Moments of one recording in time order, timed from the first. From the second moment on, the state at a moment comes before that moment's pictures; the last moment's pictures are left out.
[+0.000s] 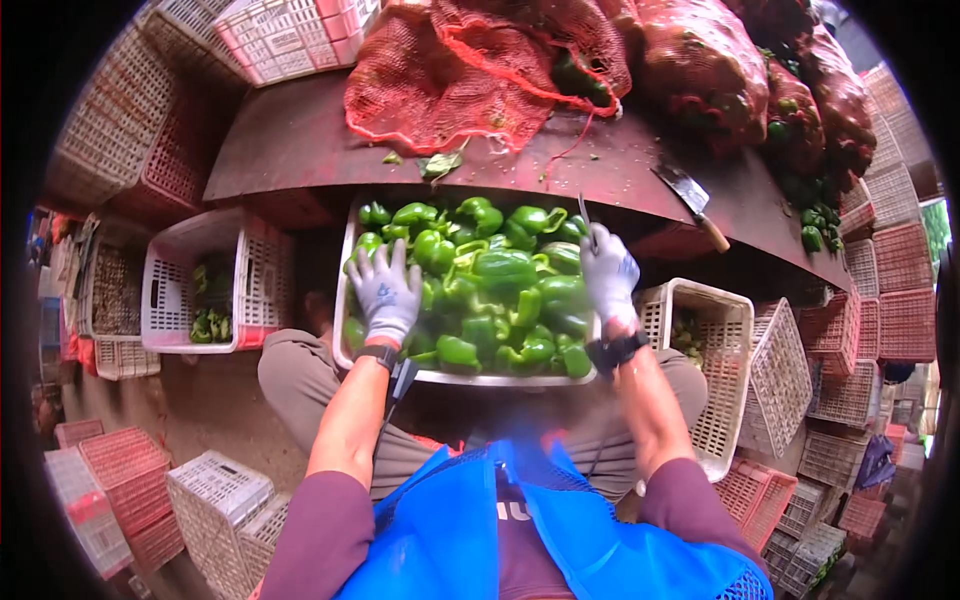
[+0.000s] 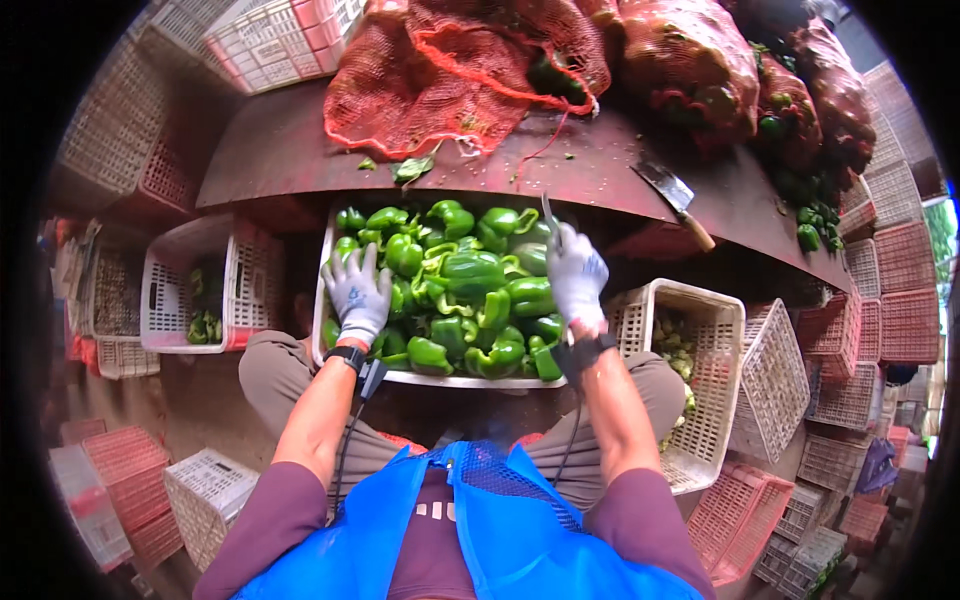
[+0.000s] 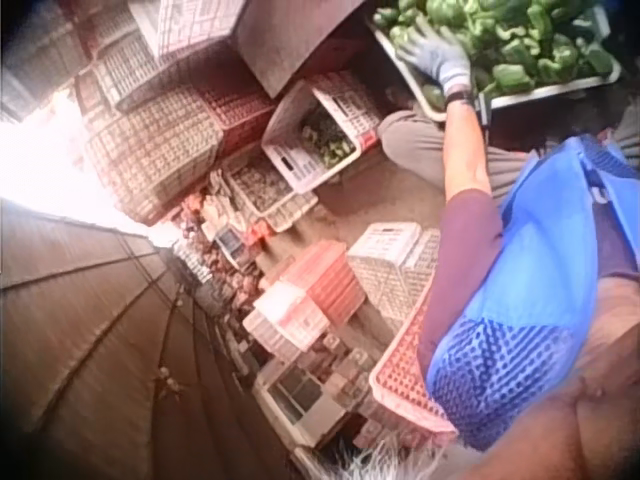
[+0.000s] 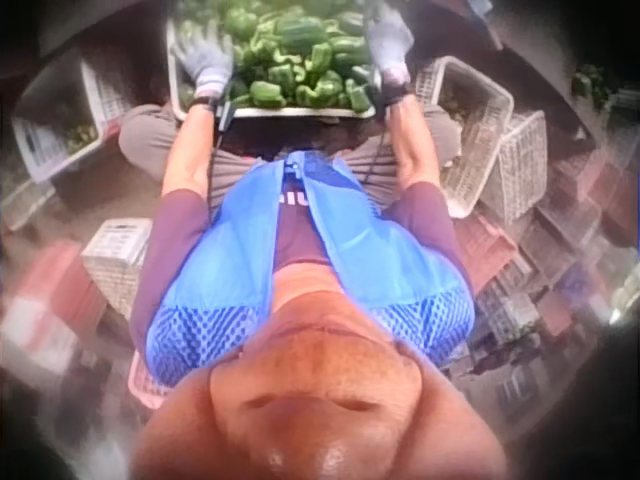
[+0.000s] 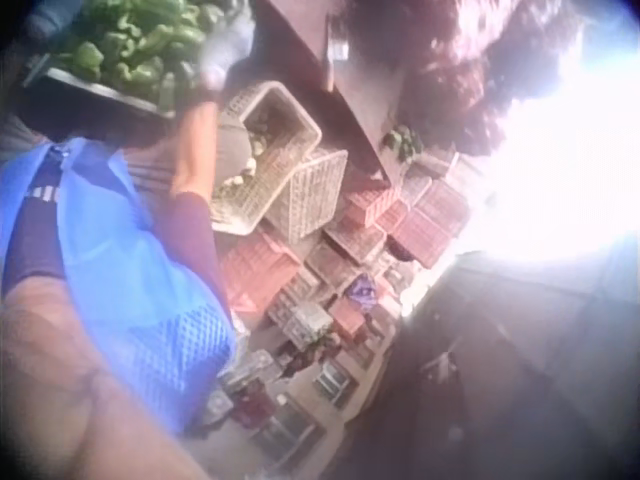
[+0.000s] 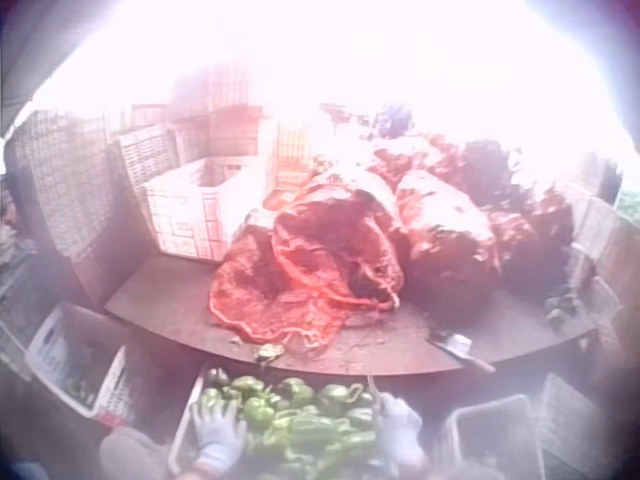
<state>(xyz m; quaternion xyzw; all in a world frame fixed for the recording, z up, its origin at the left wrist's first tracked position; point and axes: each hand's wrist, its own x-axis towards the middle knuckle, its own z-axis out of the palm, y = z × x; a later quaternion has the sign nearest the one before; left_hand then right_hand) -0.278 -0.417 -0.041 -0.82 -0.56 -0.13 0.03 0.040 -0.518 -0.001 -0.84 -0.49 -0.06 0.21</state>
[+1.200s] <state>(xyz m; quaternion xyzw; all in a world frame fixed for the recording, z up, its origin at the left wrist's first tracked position) -0.291 -0.382 -0.052 -0.81 -0.53 -0.20 -0.11 -0.160 -0.367 -0.067 -0.77 -0.63 0.06 0.08</state>
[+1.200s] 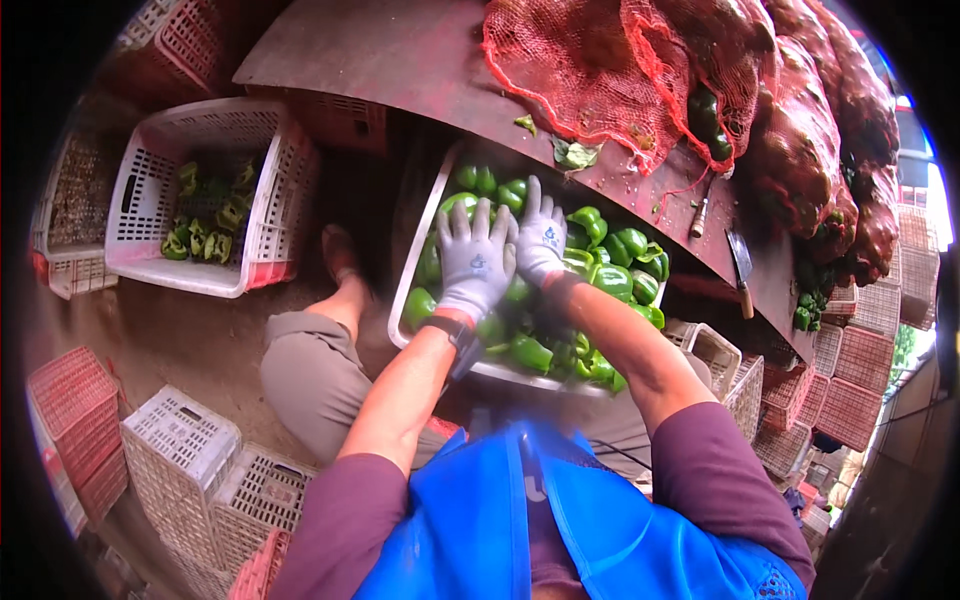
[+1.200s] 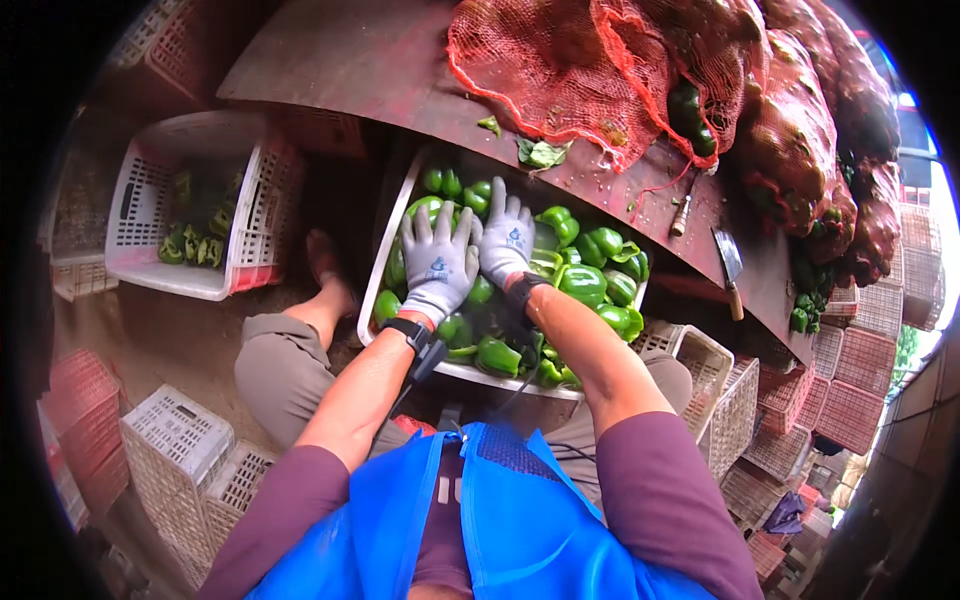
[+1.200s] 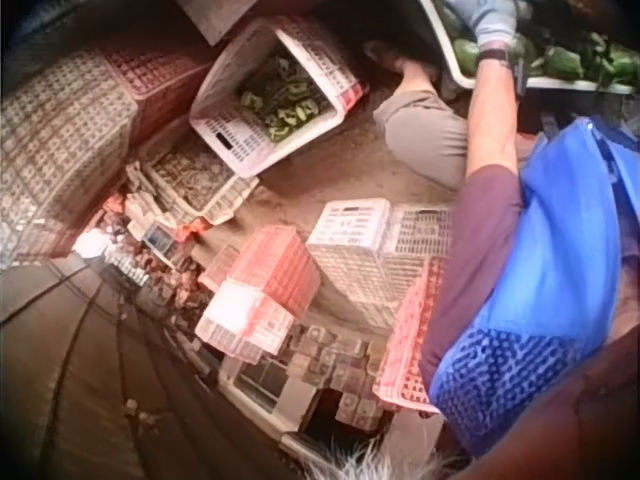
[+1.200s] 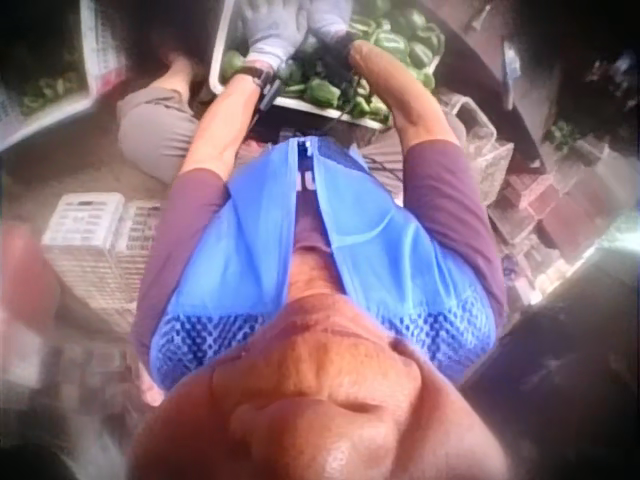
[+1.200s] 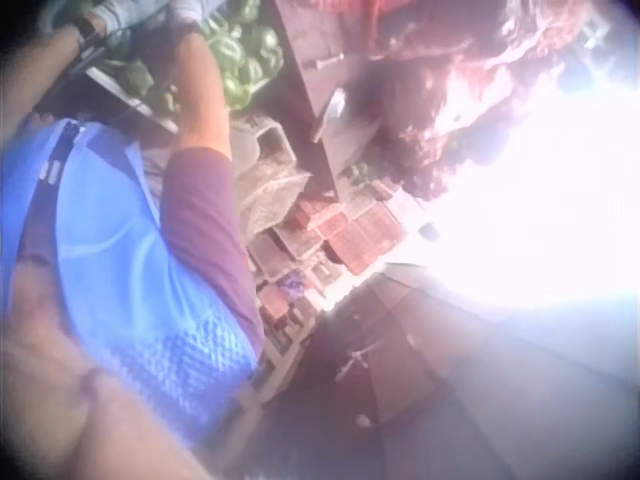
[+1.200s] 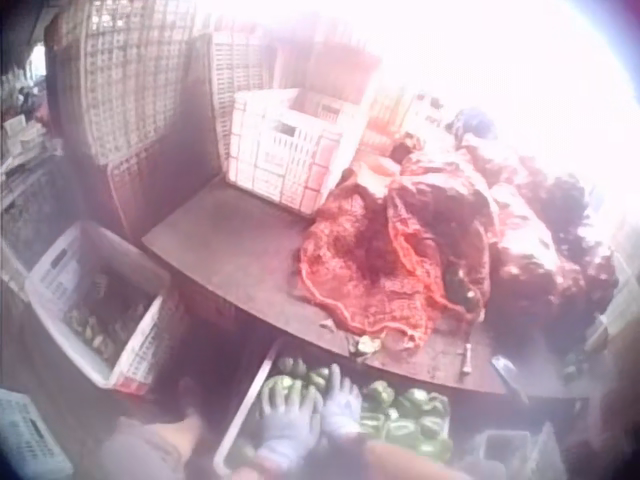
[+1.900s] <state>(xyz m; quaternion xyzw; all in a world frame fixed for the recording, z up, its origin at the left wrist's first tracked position) -0.378 -0.390 -0.089 -0.77 -0.54 -0.29 -0.17 -0.236 -0.410 -0.049 -0.73 -0.67 0.02 0.13</state>
